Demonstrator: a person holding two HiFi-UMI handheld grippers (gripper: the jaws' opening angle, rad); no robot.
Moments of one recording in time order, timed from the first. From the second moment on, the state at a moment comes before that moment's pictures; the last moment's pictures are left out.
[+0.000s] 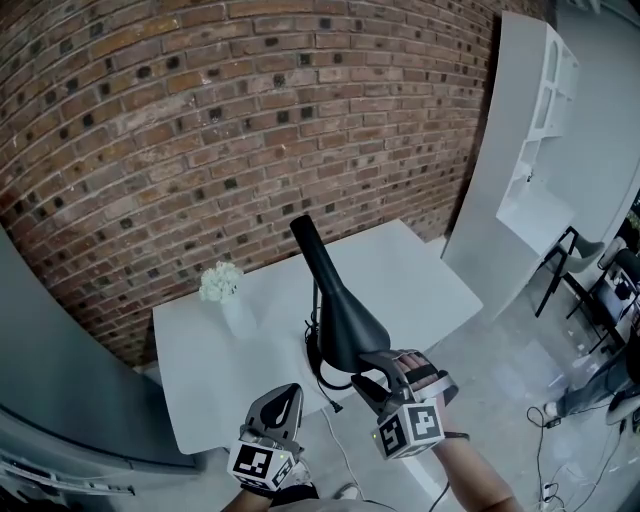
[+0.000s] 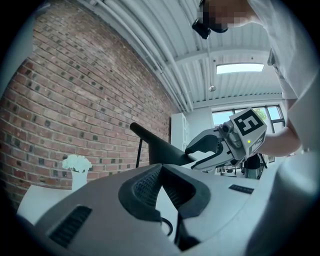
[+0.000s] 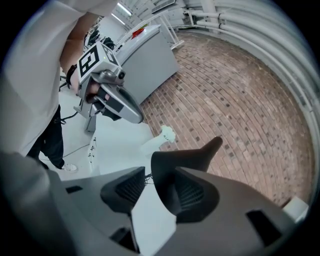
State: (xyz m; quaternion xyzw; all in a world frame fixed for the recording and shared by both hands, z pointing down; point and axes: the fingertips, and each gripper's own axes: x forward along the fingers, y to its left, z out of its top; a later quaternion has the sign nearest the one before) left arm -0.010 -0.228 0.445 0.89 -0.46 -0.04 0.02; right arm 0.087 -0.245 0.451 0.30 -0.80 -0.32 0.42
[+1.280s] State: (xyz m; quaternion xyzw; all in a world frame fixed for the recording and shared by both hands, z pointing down) left arm -0.044 -0.281 0.459 0.89 -0.46 -0.03 0.03; right arm 0.068 -0.297 0.516 0.29 -0.81 -0.26 0.44
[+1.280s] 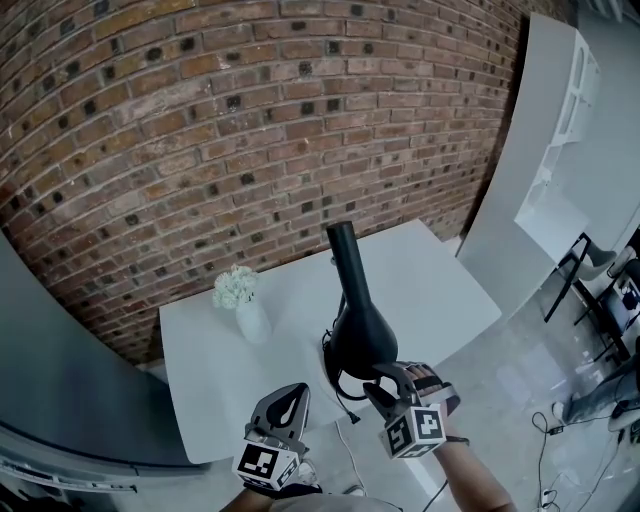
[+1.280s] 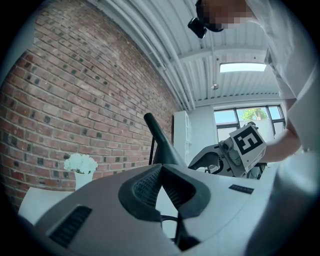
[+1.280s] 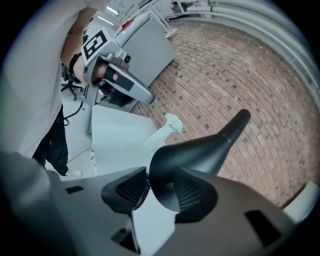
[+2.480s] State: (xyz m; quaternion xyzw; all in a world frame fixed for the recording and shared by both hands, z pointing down) left arm -0.006 -0.261 0.453 0.91 -0.42 -0.03 0.03; right arm 0.078 -0.254 0.454 0.44 -0.87 -0.09 0.19
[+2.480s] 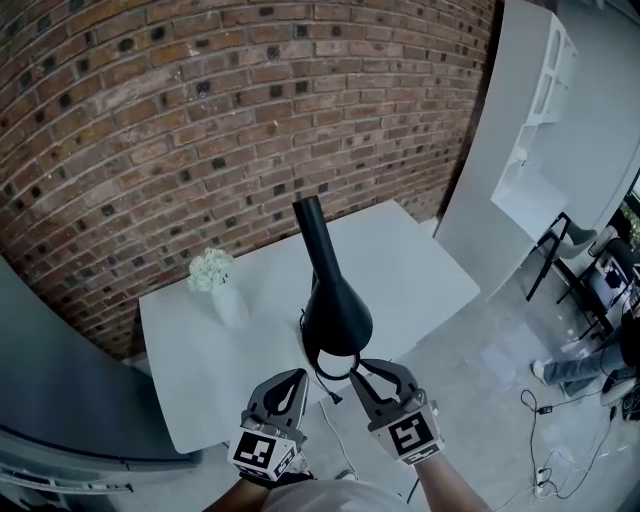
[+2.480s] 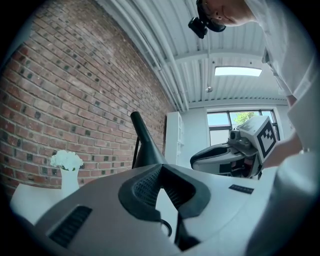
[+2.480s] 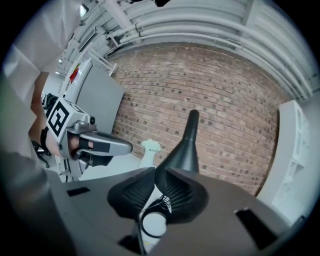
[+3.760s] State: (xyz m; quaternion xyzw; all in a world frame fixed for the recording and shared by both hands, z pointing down) left arm 0.037 -0.164 0.466 0.89 -0.45 -0.02 0.03; right arm 0.132 -0.163 0.442 0.47 -0.88 0.03 0.02
